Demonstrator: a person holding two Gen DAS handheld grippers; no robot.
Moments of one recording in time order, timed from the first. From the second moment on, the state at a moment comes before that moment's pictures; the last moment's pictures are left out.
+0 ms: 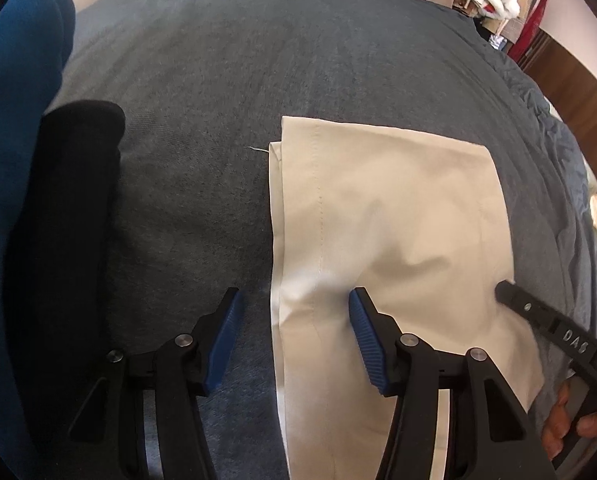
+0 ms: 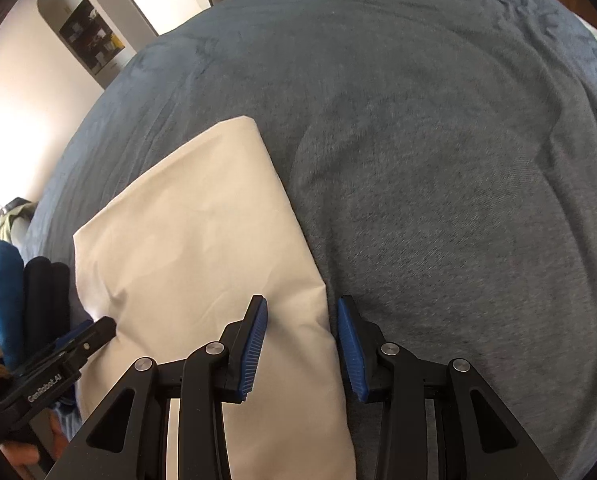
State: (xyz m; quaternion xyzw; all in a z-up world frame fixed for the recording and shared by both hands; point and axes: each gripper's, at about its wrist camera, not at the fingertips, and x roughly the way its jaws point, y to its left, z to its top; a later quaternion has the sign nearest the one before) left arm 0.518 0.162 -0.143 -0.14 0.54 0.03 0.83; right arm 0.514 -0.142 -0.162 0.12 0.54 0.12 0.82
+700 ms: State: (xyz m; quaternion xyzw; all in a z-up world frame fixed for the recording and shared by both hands) left arm 0.518 0.161 -0.122 -0.15 0.54 -0.01 0.83; right arm 0.509 -0.136 -0.139 0.11 0.52 0.12 0.84
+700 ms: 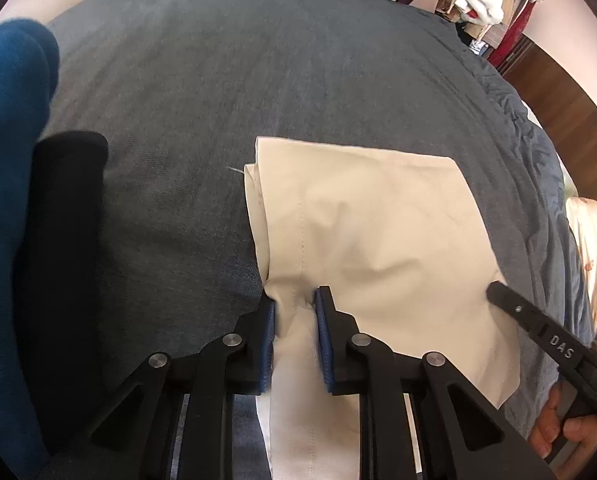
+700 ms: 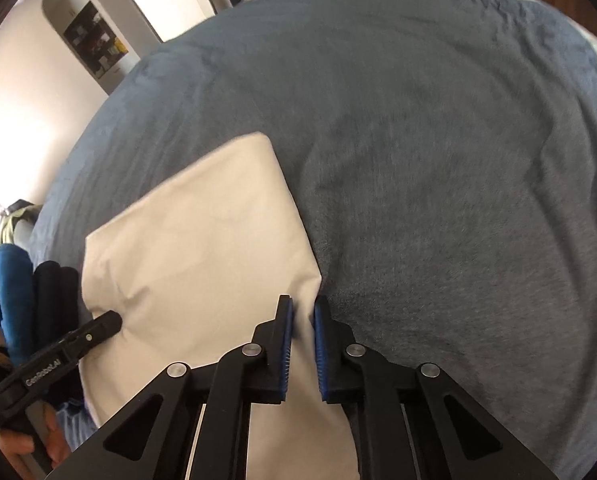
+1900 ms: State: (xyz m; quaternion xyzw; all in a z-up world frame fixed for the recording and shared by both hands) left arm 0.525 0.154 -0.118 -0.19 0.54 -0.06 0.82; right arm 0.484 -0.142 -0.093 0.07 0.49 0.07 0.87
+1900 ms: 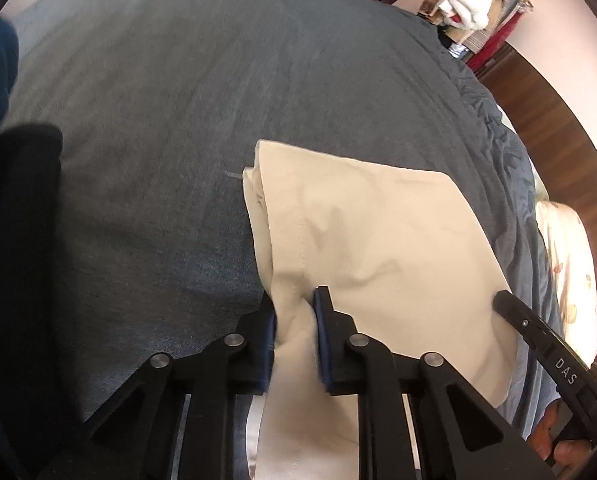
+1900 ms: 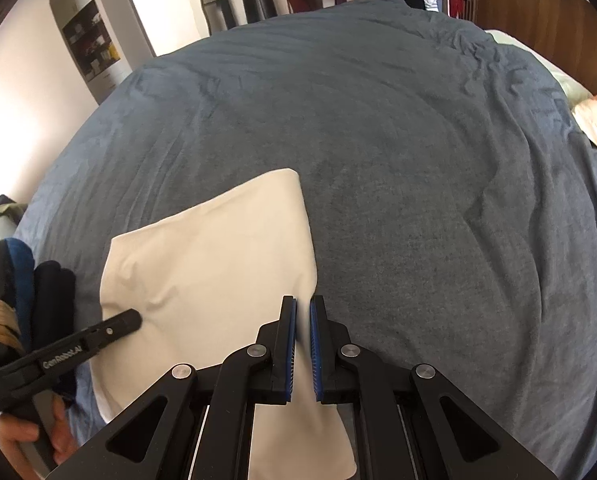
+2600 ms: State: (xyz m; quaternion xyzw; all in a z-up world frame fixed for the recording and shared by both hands) left arm 0.485 0.167 -0.008 -0.17 0.45 -0.08 0.87; right arm 0.443 -0.137 0.011 0.06 0.41 0.09 0.91
